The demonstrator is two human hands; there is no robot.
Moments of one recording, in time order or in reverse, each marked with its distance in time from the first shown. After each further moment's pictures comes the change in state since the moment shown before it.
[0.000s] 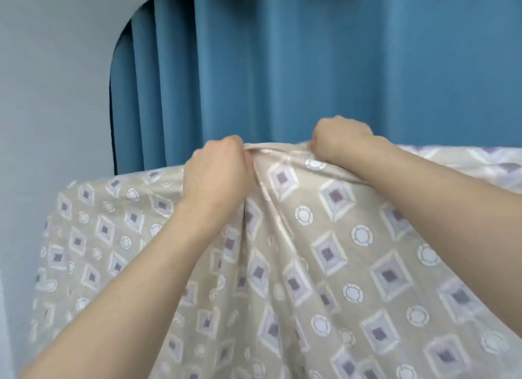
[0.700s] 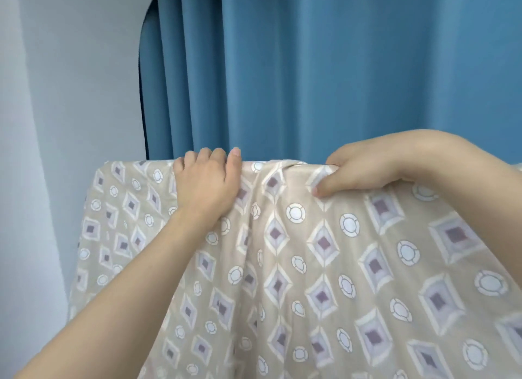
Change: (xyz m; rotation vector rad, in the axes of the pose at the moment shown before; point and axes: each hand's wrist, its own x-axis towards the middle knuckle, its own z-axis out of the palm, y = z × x) left_hand -0.020 -0.074 0.046 0.157 -0.090 -0.125; right_hand -0.061 -0.009 -0.015 0.232 -0.624 -0.253
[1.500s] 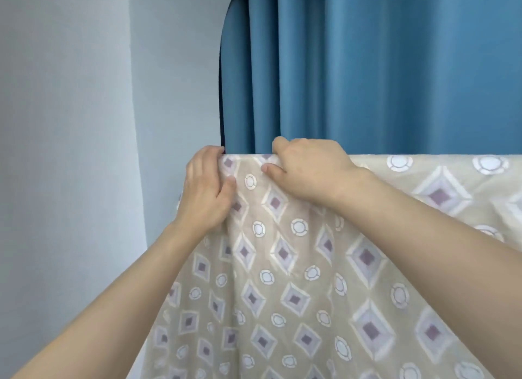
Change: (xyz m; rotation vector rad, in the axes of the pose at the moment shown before) left_hand 0.030 -0.299 0.036 -0.394 0.080 0.112; right_hand 0.179 -0.276 0.085 -0.313 0.669 -0.281
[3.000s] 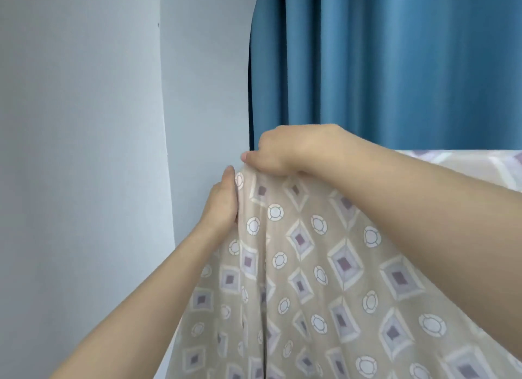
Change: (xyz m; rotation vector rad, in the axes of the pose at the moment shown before) left_hand 0.008 -0.074 0.003 -0.605 -0.261 -0.765; right_hand 0.118 -0.086 0.030 0.130 -0.362 -0.023
